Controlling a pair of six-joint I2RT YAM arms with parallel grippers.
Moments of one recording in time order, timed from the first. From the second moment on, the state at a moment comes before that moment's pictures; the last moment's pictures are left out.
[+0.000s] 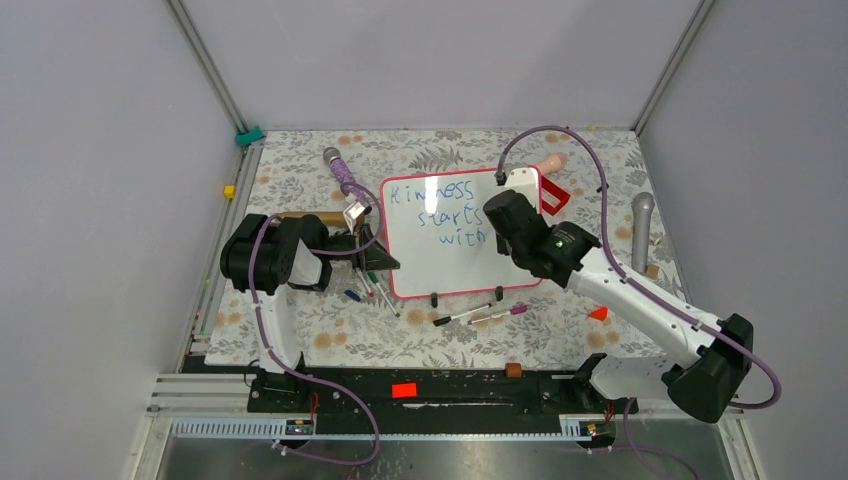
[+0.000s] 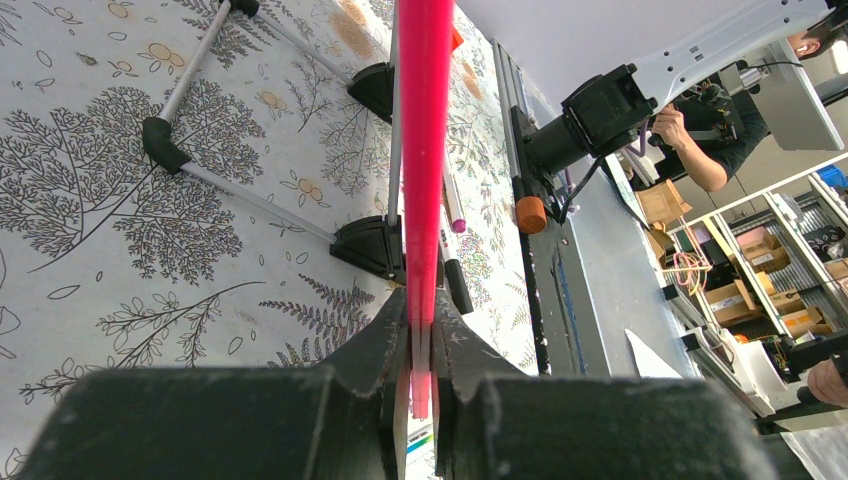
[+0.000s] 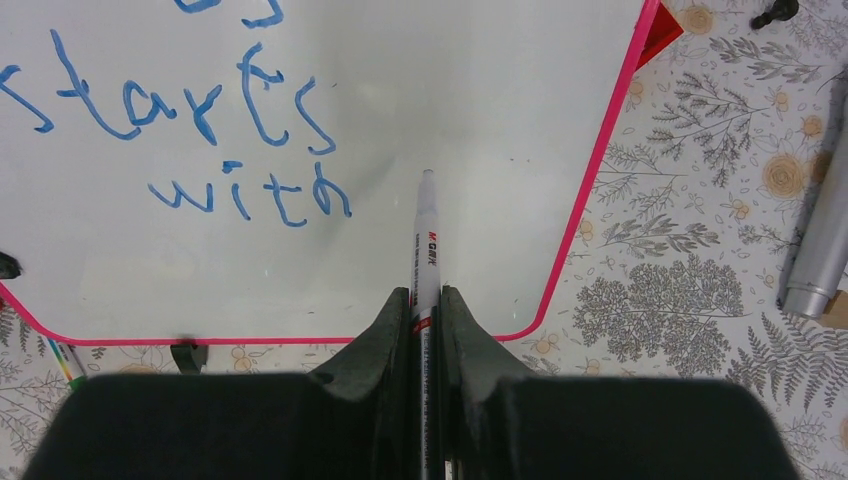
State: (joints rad) left arm -0.11 2.02 0.59 1.44 1.44 -0.78; right arm 0.79 1.25 1.16 -0.72 0.59 0.42
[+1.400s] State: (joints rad) left arm -0.10 1.97 0.51 1.43 1.39 -0.73; right arm 0.76 1.20 1.10 -0.67 0.48 0.38
